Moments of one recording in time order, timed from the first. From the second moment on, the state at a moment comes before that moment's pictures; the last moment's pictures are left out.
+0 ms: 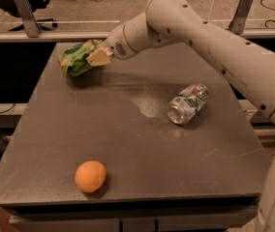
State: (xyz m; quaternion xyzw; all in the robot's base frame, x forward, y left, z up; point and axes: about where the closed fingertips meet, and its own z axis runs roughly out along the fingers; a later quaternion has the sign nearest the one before) arm 0.684 0.121 0.898 -0.52 0.71 0.25 0.42
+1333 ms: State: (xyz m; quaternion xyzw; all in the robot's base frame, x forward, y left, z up) arm 0.531 0.040 0.898 -0.62 0.65 0.29 0.32
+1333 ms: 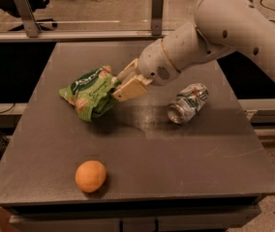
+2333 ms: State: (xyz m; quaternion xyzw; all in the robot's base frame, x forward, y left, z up) arm 0.480 0.015 0.892 -0.65 0.64 0.30 0.29
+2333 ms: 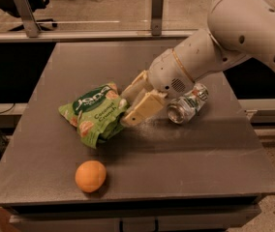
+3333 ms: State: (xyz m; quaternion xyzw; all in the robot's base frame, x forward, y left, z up) arm 0.488 -0.007 0.891 -0.64 0.66 0.28 0.29
